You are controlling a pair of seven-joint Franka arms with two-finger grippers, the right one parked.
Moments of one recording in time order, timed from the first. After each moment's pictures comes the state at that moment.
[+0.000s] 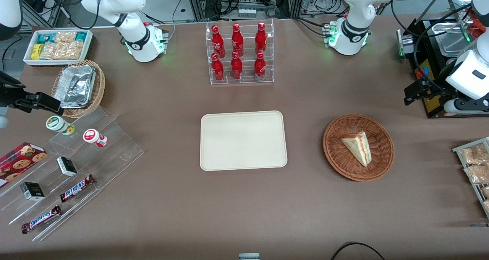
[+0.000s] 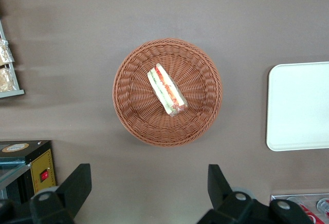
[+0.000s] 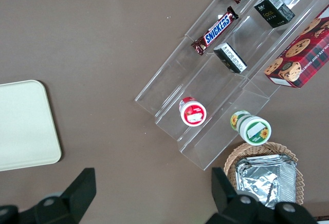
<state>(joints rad) 0.03 0.02 -0.10 -1.57 -0.01 1.57 -0.04</state>
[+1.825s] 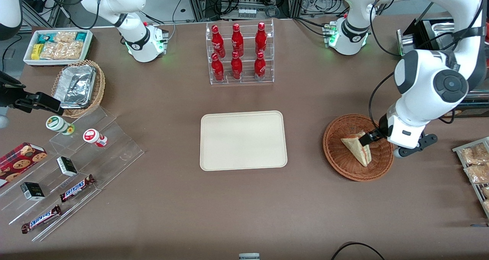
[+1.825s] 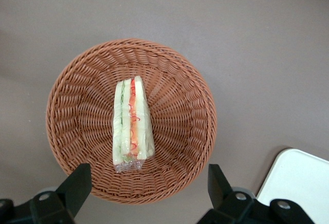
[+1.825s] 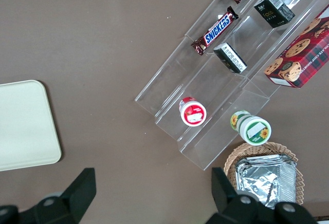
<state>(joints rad) -0.05 0.16 -0.10 -1.94 0.00 2.13 -0.58</state>
